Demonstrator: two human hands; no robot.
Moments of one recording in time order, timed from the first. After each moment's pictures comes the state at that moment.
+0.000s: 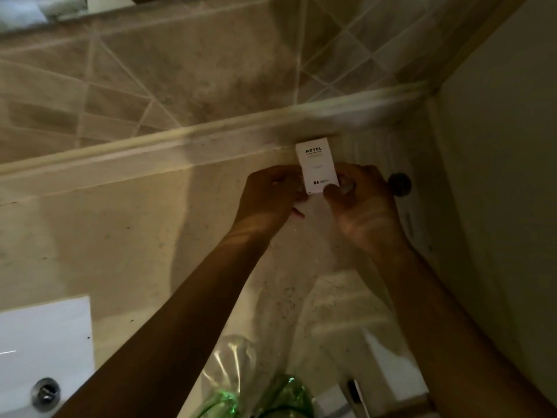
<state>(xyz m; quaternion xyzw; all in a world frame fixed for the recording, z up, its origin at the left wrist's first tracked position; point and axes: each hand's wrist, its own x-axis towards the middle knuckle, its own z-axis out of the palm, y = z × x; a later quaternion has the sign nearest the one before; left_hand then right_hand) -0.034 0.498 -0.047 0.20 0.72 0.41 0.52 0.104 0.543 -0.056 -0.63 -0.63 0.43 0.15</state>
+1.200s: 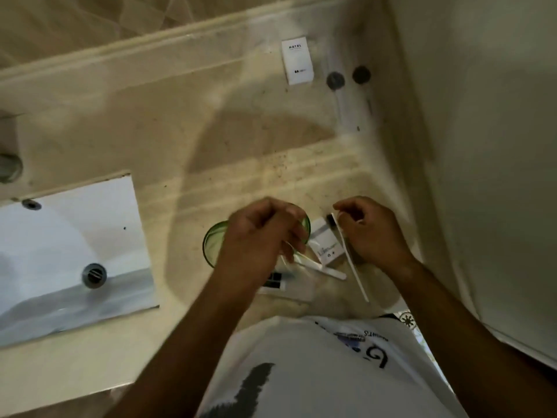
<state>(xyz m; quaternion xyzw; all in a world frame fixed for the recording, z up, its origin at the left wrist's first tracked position) 0.045 0.232 0.094 0.19 0.66 0.42 0.59 0.237 0.304 -0.006 -0.63 -0.63 0.45 0.07</state>
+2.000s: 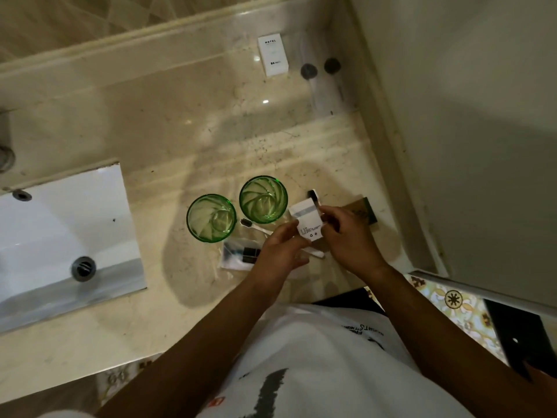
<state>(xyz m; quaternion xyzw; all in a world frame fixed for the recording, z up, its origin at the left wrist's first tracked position) 0.122 0.175 0.008 0.05 0.63 0.38 0.68 0.260 0.239 -0.017 -0.61 -0.60 0.51 0.10</state>
